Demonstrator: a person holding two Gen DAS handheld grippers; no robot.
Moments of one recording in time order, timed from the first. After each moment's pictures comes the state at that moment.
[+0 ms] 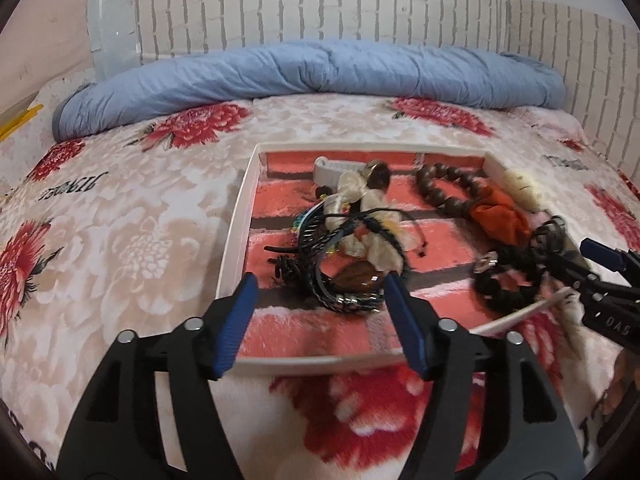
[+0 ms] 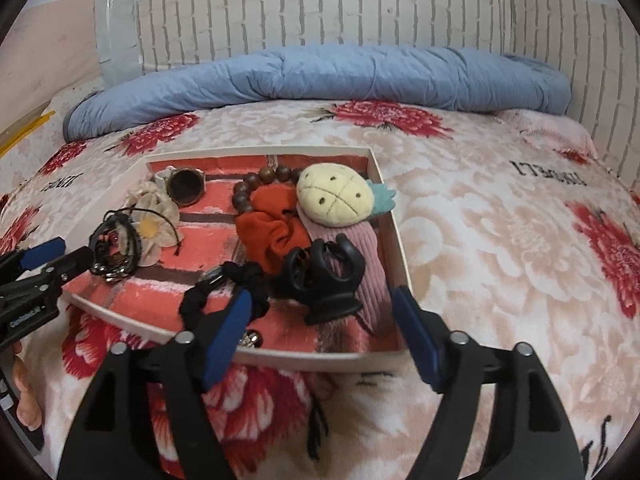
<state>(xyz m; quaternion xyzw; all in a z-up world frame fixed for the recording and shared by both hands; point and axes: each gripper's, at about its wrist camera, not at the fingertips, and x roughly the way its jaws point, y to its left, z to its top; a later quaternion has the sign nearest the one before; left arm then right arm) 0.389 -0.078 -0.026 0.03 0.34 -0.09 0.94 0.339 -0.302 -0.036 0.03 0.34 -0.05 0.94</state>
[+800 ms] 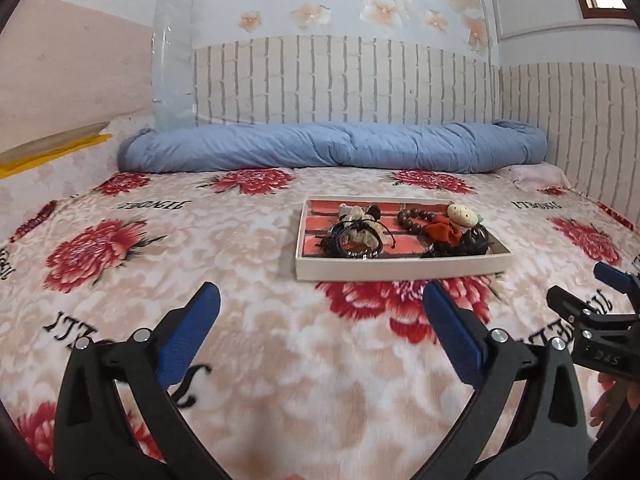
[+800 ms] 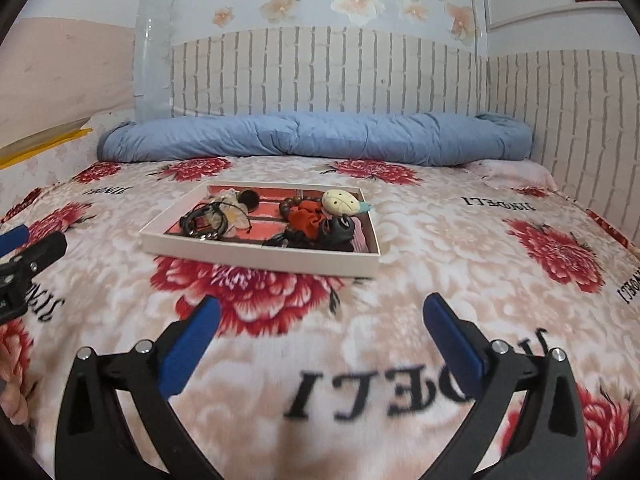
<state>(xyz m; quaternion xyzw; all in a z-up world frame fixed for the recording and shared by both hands) 0.176 -0.032 0.019 0.02 0.20 -0.05 0.98 0.145 -0.258 -0.004 0.00 0.22 -0.06 0.97</state>
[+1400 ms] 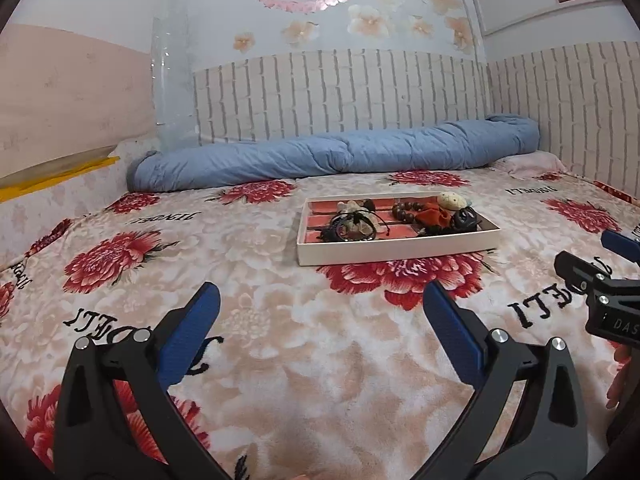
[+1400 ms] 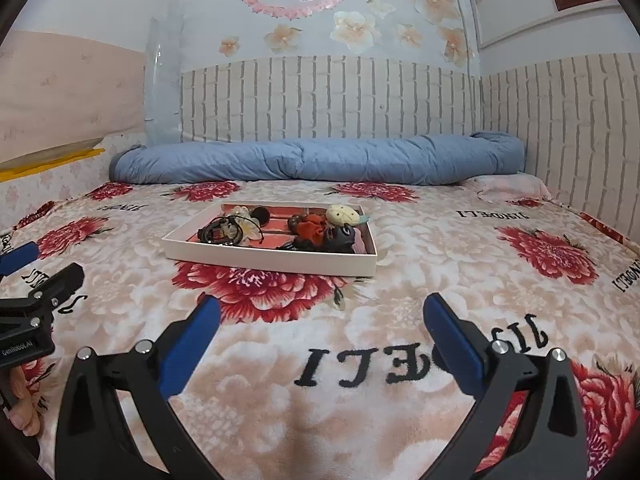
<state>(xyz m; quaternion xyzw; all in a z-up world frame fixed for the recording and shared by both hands) 0.130 -0.041 0.004 0.05 0.17 -0.04 0.98 0.110 -0.255 -0.008 0.01 0.18 -0.05 0.98</state>
